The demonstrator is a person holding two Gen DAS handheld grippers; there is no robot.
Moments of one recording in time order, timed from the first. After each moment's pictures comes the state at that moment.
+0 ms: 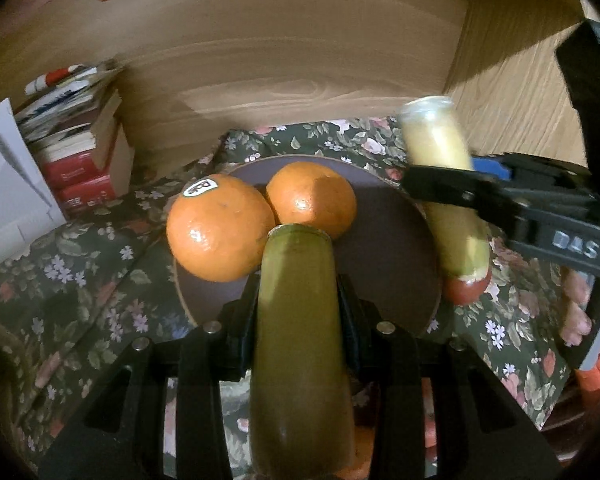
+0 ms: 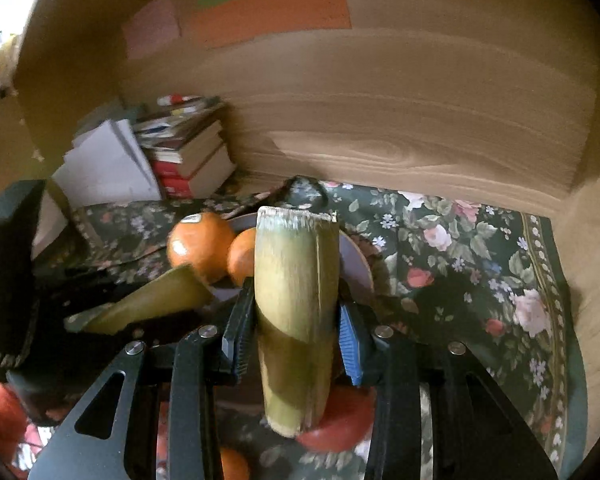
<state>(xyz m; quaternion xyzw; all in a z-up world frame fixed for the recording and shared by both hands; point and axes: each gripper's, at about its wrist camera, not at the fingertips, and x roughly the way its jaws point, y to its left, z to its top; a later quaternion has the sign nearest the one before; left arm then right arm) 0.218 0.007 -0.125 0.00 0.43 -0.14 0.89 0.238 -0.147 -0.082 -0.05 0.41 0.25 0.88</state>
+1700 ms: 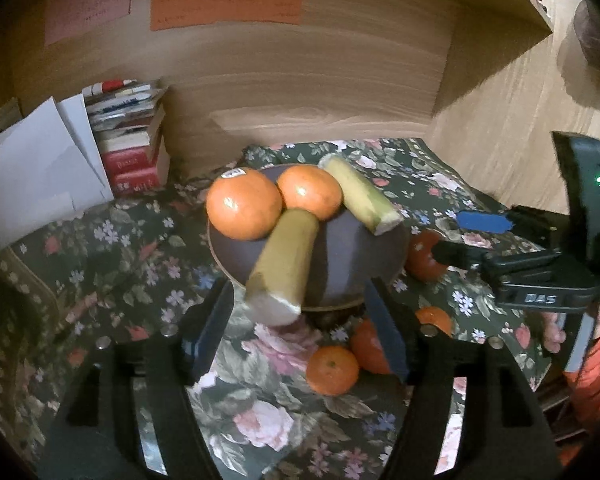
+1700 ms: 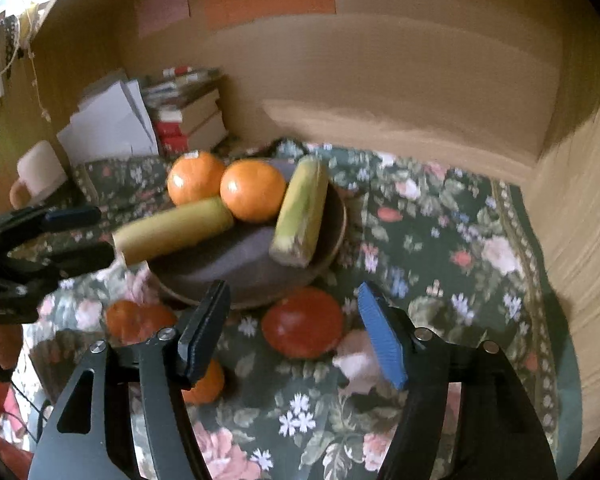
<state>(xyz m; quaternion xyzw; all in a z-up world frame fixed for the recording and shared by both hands) 0.140 0.019 -0.102 -0.02 0.38 -0.12 0.92 0.177 -0.179 -0.098 -0.08 0.41 0.23 0.88</state>
